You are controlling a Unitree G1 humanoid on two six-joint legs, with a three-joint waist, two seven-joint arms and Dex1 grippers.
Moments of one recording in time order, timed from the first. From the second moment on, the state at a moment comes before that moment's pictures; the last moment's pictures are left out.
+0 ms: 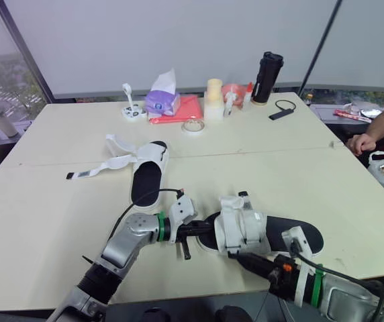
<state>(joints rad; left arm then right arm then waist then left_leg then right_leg) -0.34 0.34 -0.39 0.05 -0.23 0.32 -0.93 0.39 -0.69 -0.12 -0.65 1.13 0.89 0.42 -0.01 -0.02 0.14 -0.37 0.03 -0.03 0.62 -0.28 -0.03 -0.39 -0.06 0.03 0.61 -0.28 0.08</state>
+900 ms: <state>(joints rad) -0.35 0.34 -0.40 0.06 -0.23 0.32 -0.92 0.56 -0.82 -0.15 -0.75 1.00 0.85 0.64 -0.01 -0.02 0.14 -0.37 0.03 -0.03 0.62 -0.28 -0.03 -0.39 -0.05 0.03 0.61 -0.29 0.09</state>
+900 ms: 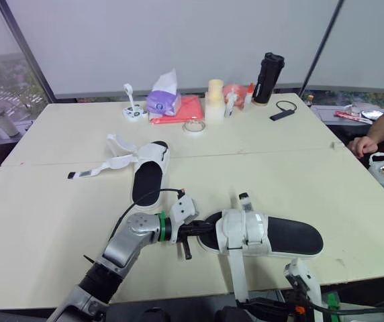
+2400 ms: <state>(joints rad) -0.38 0.31 -0.41 0.09 -0.23 0.29 -0.92 -0.11 -0.89 -0.12 -0.51 1.08 0.76 0.42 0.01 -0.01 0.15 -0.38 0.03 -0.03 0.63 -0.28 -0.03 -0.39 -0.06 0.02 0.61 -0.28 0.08</state>
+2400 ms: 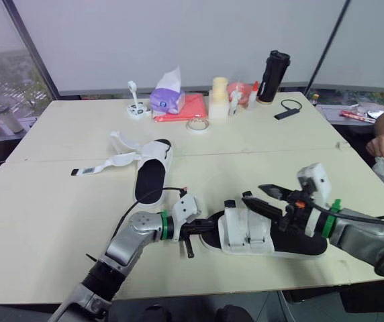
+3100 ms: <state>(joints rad) -0.37 0.29 -0.40 0.10 -0.23 0.28 -0.91 -0.39 -0.80 0.01 -0.21 0.95 0.98 0.79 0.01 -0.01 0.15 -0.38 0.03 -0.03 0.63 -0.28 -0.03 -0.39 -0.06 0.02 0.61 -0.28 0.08</state>
